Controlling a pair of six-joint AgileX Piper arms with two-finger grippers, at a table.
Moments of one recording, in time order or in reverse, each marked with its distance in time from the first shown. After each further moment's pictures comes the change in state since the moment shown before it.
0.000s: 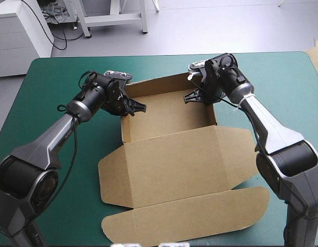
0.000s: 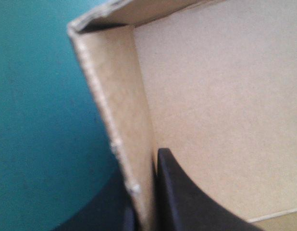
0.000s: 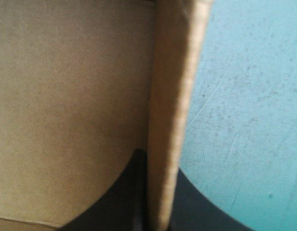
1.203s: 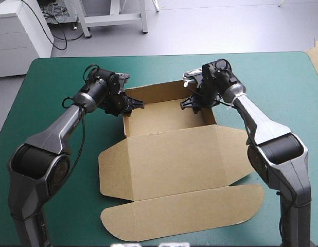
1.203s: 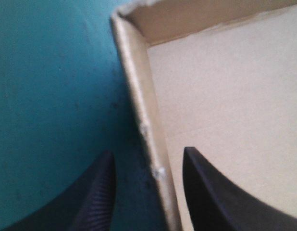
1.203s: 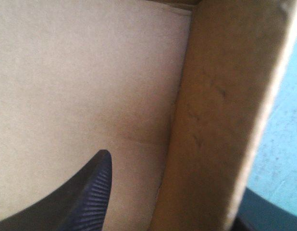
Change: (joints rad) left arm 0.065 0.137 -0.150 -0.054 0.112 -0.033; right arm -0.027 0.117 -0.037 0.098 -0.036 -0.134
